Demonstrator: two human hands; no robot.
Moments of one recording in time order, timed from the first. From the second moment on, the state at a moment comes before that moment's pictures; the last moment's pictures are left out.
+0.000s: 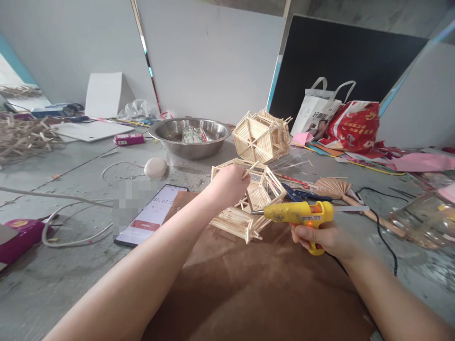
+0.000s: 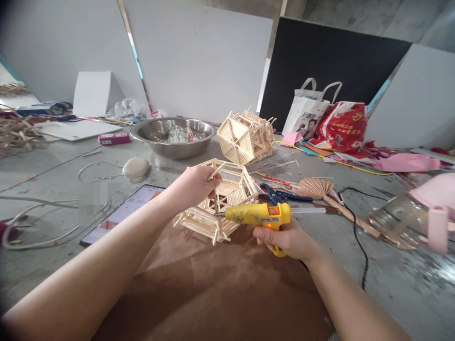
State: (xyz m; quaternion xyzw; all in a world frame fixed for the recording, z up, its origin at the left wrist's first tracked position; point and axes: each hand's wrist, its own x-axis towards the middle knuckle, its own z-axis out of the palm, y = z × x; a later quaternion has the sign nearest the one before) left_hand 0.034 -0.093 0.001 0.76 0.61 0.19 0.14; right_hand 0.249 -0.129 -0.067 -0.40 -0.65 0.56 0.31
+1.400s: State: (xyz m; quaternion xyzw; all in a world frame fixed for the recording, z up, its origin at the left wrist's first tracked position) left_hand 0.033 -0.094 0.002 0.77 0.60 0.18 0.08; right_hand 0.251 -0.126 -0.073 -0.38 -0.63 0.59 0.32
